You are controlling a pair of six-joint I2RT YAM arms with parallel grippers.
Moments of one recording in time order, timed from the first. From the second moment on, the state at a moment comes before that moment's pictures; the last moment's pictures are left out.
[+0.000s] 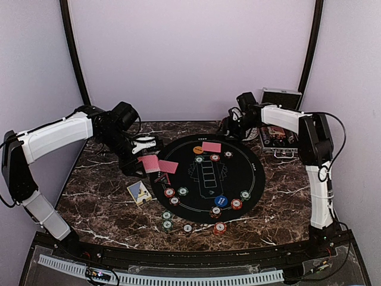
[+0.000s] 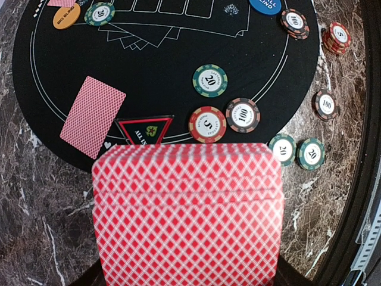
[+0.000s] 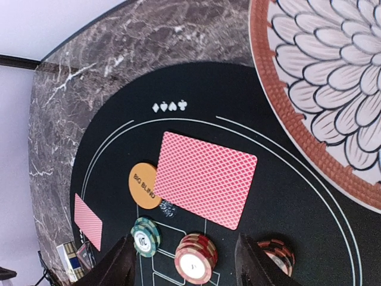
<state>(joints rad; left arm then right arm) -0.57 1.58 1.37 -1.02 0.26 0.67 0.39 2.27 1.91 -0.57 -0.41 0.52</state>
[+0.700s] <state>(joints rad) -0.57 1.58 1.39 -1.01 0.27 0.67 0.75 1.90 1.41 -0.12 -0.71 0.79</state>
